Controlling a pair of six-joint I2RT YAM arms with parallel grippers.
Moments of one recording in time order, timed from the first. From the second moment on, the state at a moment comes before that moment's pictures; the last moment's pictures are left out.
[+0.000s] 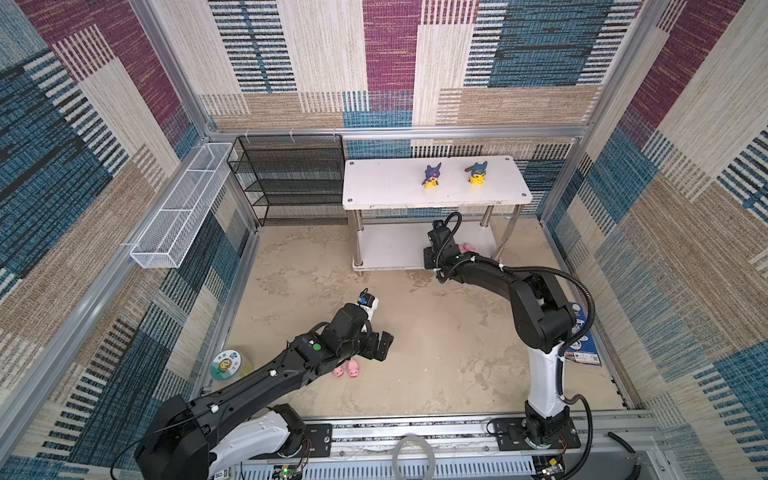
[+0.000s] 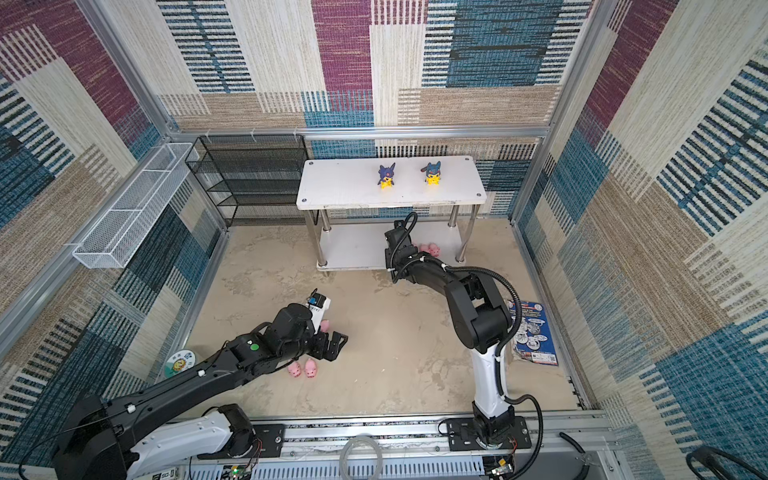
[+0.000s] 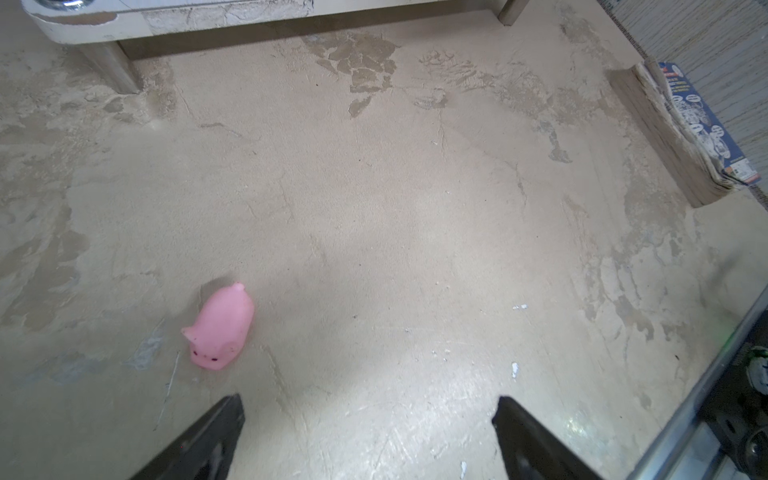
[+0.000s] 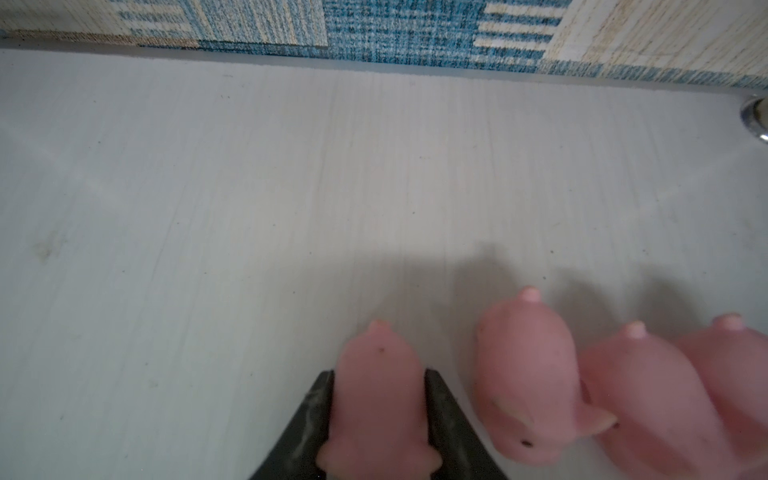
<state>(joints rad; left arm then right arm) -0.76 1.08 0.63 -0.34 -0.02 -0.35 0.45 2.05 1.45 -0.14 0.29 0.25</state>
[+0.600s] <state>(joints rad) -0.76 1.04 0.64 -0.32 -0.02 -0.35 0.44 1.97 1.41 -0.15 0.22 0.24</state>
